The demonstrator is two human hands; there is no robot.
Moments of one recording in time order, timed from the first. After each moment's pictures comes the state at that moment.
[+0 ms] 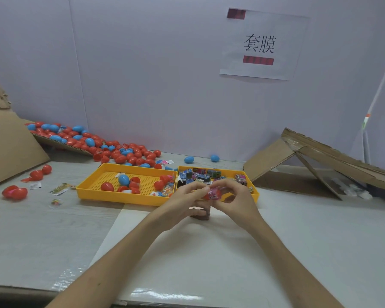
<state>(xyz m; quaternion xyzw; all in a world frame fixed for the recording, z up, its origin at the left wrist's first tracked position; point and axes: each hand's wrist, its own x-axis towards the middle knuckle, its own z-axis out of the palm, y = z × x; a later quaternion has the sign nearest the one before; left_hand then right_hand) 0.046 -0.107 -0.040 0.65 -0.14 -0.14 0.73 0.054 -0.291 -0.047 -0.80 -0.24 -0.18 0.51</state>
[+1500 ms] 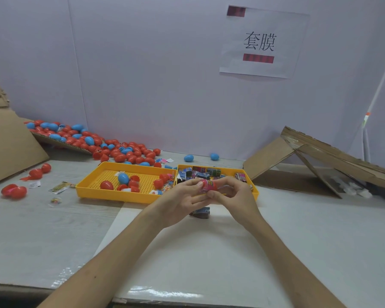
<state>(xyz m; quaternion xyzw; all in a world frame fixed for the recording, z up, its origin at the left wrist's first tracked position) 0.044 -0.098 -0.036 0.44 -0.15 -0.24 0.85 0.059 -0.290 -0.049 -0.76 -0.22 -0.14 0.59</state>
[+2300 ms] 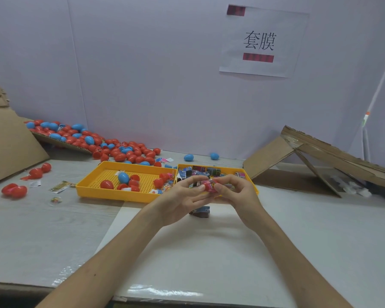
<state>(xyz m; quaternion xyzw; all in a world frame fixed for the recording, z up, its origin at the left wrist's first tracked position) 0.048 -0.099 -0.037 0.44 -0.14 -0.23 0.86 0.056 -0.297 -0.042 -0.66 -0.19 -0.04 0.72</state>
